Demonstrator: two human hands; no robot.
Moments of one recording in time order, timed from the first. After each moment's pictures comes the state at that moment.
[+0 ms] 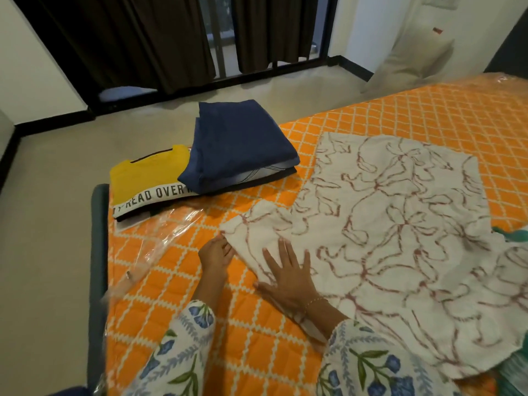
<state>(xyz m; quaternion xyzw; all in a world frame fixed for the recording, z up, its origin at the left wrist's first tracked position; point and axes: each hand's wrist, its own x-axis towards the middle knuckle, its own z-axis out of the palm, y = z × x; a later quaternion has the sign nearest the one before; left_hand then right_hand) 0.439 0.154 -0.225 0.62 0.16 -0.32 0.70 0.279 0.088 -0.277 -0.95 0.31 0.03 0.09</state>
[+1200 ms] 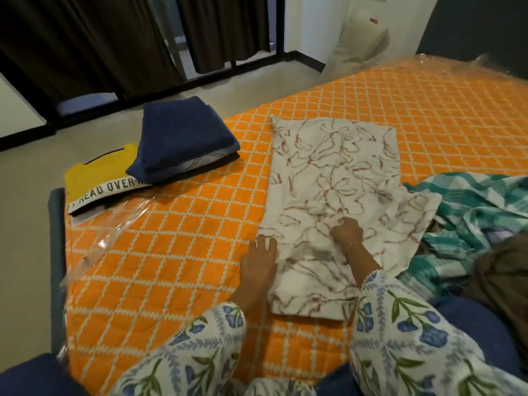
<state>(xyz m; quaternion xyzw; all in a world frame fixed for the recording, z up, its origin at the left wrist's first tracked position) 0.213 0.142 -0.207 0.83 -0.55 -0.08 -0.04 0.073 -0.018 -0.191 -0.56 0.67 -0.15 0.46</state>
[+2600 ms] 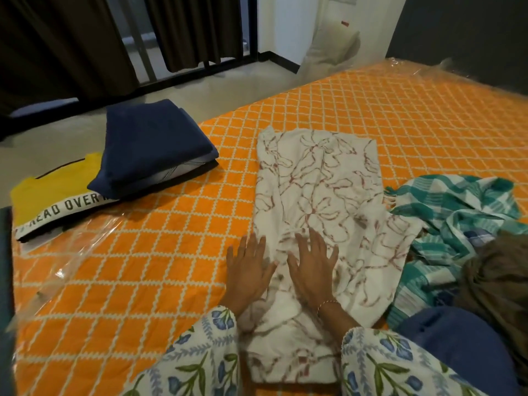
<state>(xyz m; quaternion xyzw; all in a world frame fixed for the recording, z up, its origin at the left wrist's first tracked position) 0.233 0.115 -0.230 0.80 -0.58 -0.13 0.04 0.101 0.050 -0.226 -0.82 0.55 -0.10 0.12</state>
